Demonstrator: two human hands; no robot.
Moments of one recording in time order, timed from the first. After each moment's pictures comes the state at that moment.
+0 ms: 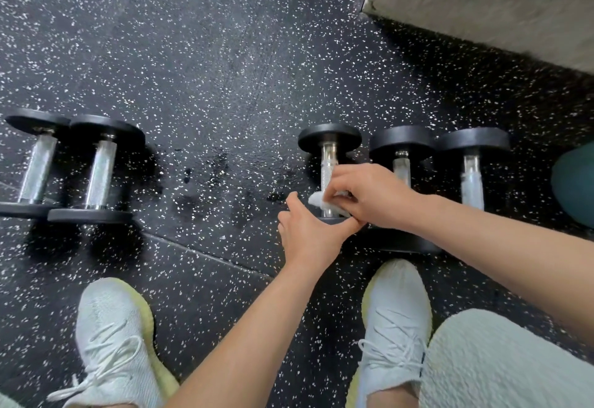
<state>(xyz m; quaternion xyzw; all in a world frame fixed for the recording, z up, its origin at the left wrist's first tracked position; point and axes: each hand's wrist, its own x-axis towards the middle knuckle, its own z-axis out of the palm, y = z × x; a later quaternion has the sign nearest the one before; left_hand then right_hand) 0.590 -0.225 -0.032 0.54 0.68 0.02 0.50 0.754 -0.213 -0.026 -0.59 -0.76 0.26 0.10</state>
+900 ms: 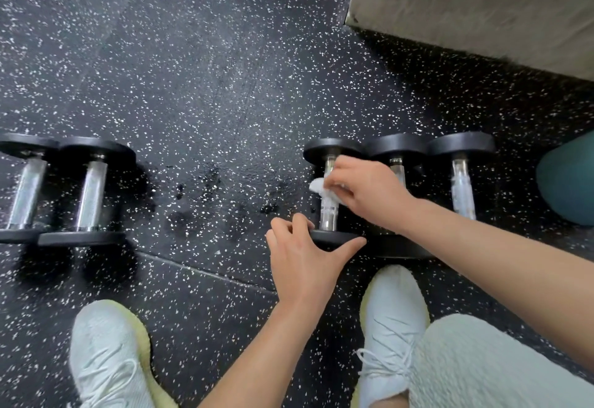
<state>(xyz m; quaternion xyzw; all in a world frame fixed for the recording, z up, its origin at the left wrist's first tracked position) 0.579 -0.252 -0.043 0.70 0.64 0.12 0.28 0.764 -0.208 -0.030 -0.64 -0.73 0.18 0.15</state>
